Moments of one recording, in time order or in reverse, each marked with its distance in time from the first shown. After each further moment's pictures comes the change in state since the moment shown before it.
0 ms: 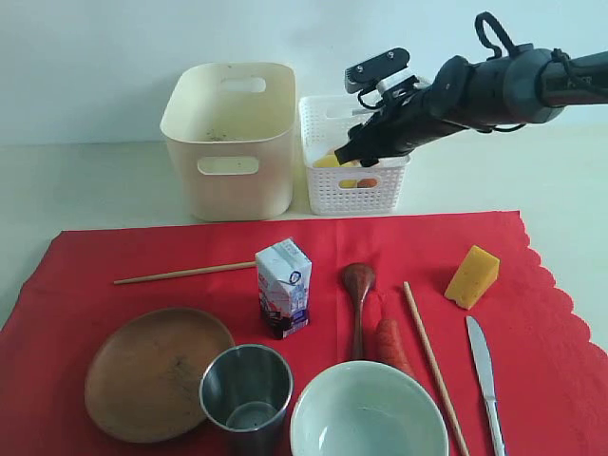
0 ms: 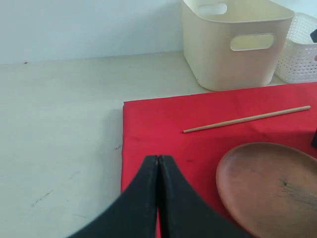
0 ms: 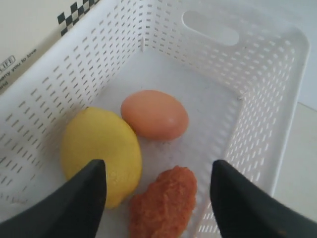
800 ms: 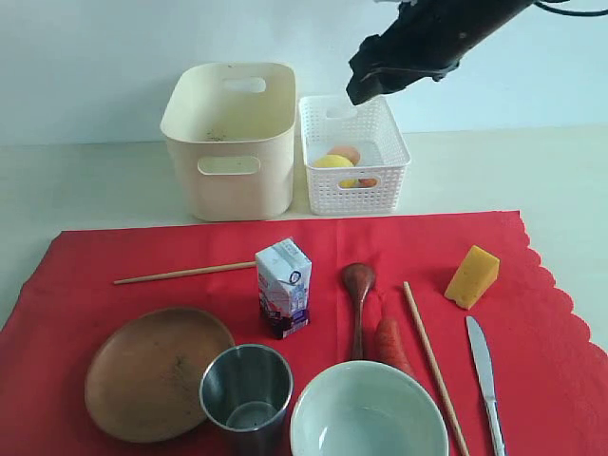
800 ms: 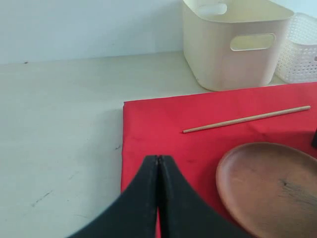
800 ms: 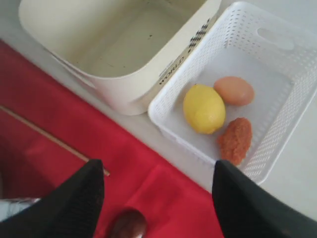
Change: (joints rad) left arm 0.000 0.000 0.000 0.000 0.000 0.000; right arm 0.000 -0.396 0.000 0.000 0.596 0.091
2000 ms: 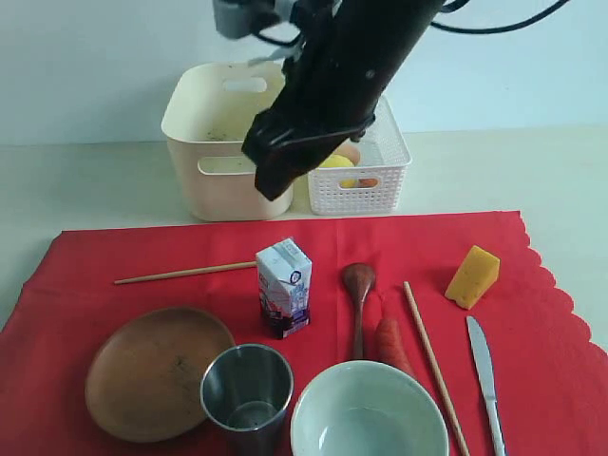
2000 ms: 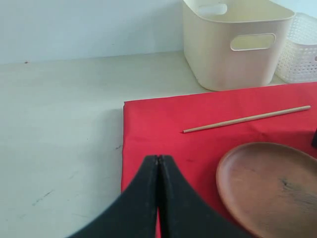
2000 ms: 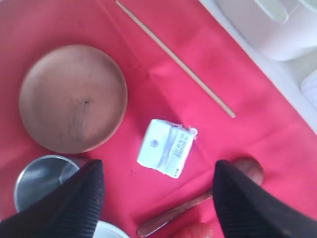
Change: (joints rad) left arm 0.000 0.000 0.000 0.000 0.000 0.000; right arm 0.339 -0.040 -0.002 -0.181 0.277 0.182
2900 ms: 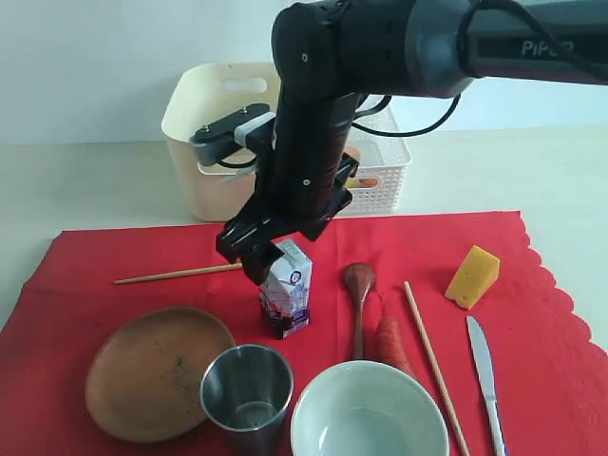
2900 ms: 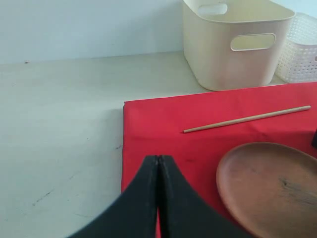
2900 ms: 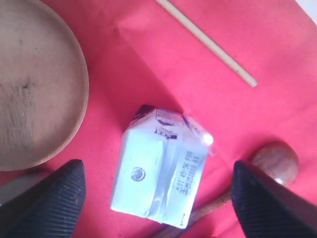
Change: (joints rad) left arm 0.000 0.000 0.000 0.000 0.000 0.000; right arm 0.083 0.215 0.000 -0.170 -0.055 0.225
